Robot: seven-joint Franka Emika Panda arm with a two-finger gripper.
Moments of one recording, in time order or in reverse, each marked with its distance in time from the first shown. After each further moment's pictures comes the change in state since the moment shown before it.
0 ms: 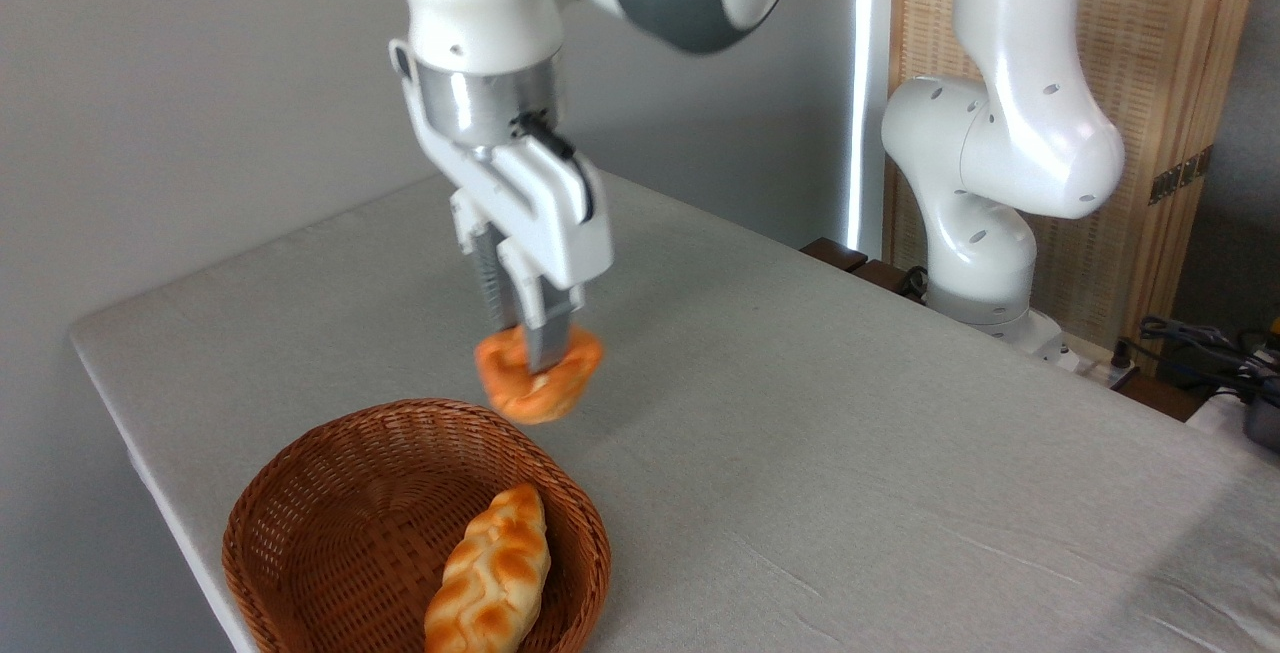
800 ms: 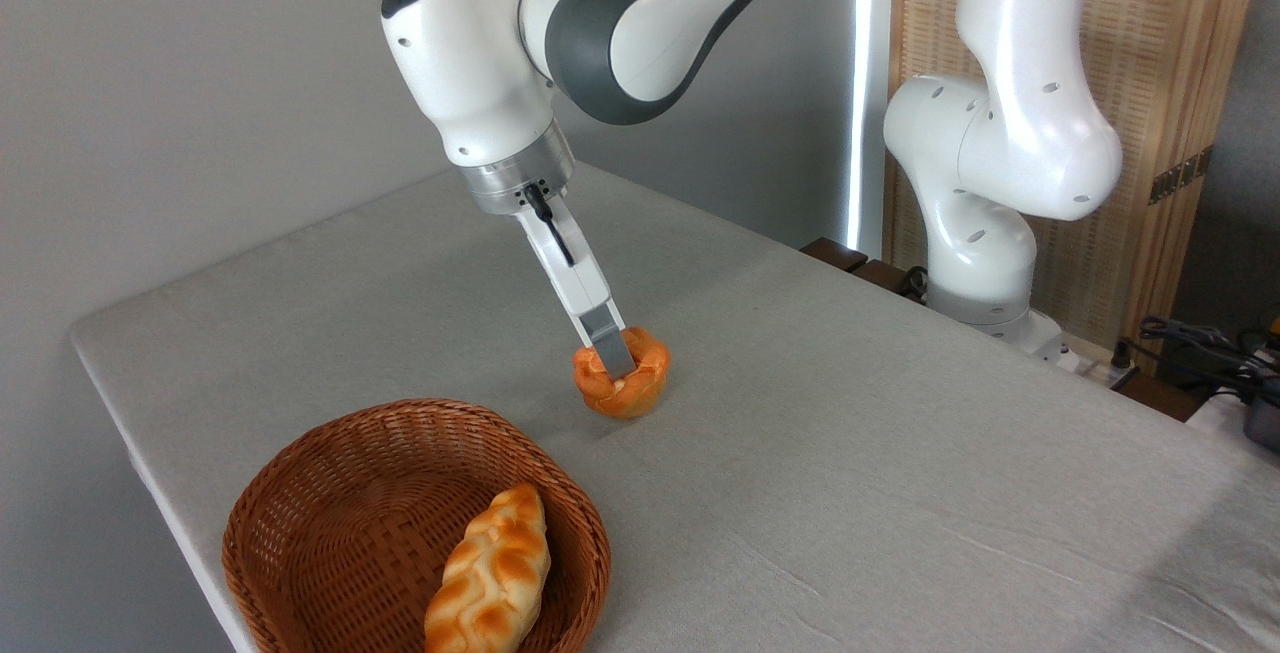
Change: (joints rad) arm -0.052 -0.037 -0.180 -0.281 0.134 0.024 -0.002
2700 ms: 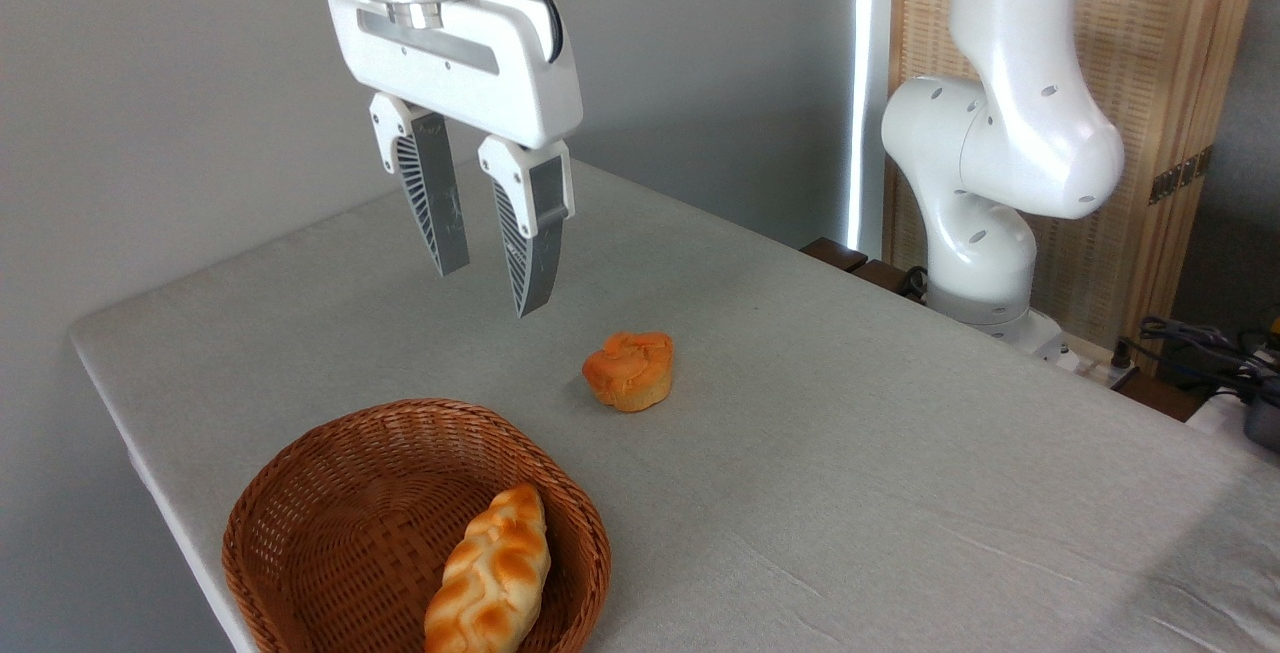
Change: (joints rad) arm 0.046 0.082 0.115 0.506 -0.001 -0.130 -0.308
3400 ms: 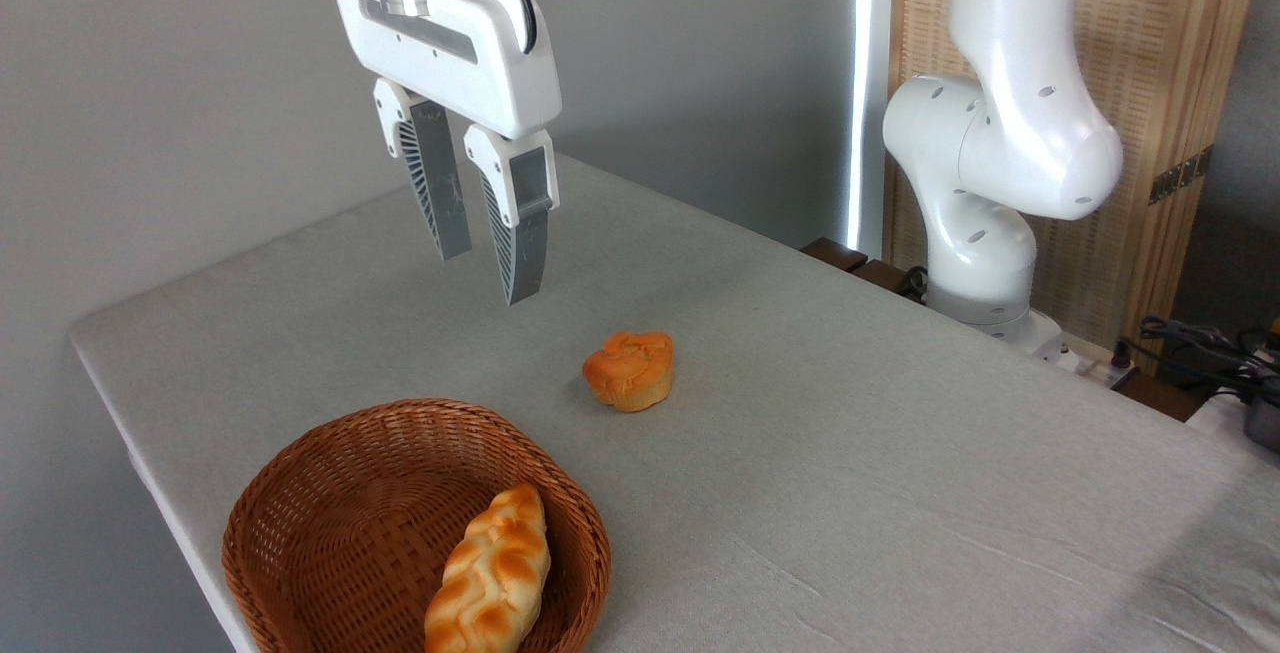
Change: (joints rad) arm -0.032 0.002 0.009 0.011 0.000 -0.029 0.089
